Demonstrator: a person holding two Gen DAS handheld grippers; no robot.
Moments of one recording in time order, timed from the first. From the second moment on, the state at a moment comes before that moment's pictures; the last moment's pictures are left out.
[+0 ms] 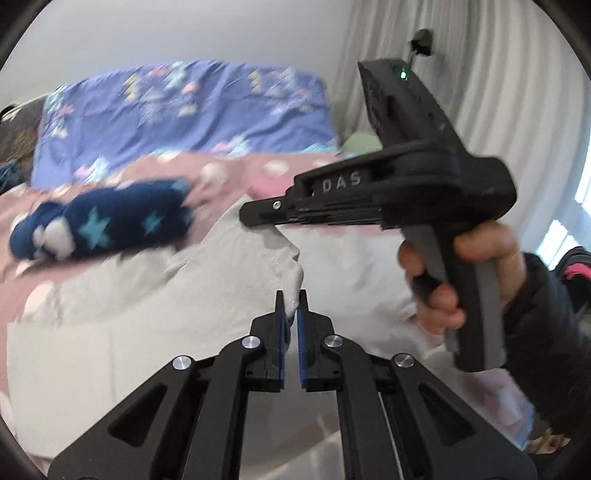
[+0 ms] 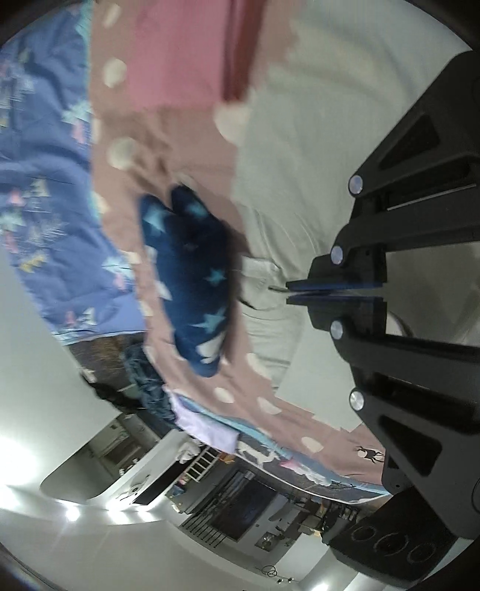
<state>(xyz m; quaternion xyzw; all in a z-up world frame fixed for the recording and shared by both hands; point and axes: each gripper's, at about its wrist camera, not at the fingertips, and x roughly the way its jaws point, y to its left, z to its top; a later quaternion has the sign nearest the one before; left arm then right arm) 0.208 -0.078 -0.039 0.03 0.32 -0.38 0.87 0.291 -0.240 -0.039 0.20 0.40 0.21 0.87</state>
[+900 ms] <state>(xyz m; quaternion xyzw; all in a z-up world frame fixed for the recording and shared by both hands) 0.211 0.069 -0.096 0.04 0.37 -0.11 0.92 0.206 -0.296 -0.116 0.15 0.45 0.13 0.87</state>
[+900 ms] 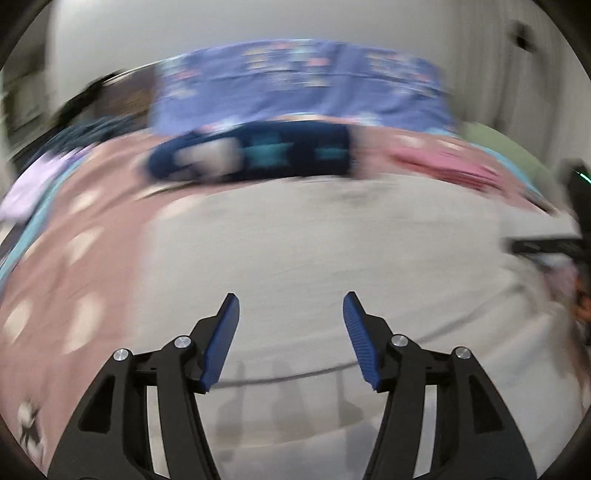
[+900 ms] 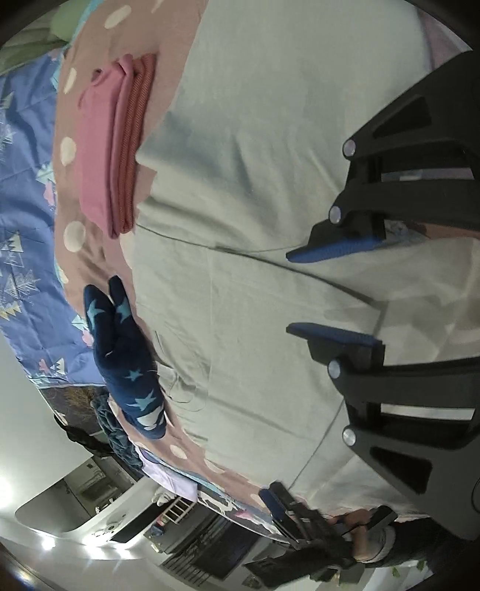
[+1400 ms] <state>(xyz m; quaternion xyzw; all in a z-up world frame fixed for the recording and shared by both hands) 0.205 0.145 -0.096 -0.05 0.38 -0.08 0.92 0.150 -0.298 -0.109 0.21 0.43 0.09 0.87</state>
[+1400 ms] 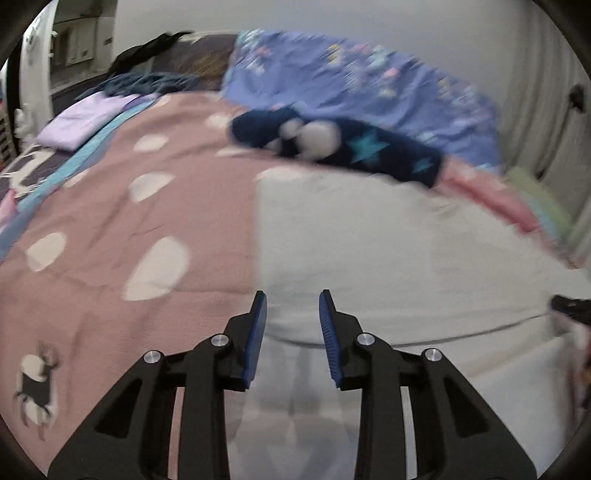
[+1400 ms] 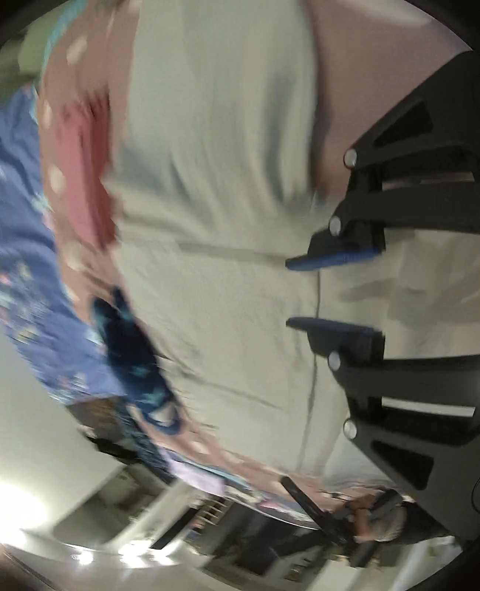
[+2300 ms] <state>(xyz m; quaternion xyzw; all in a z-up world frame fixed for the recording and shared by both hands) 0.229 -0.058 -0.143 0.07 0.43 -0.20 0.88 -0.028 -0.656 -0.133 0.52 0.18 -0.19 0.81</state>
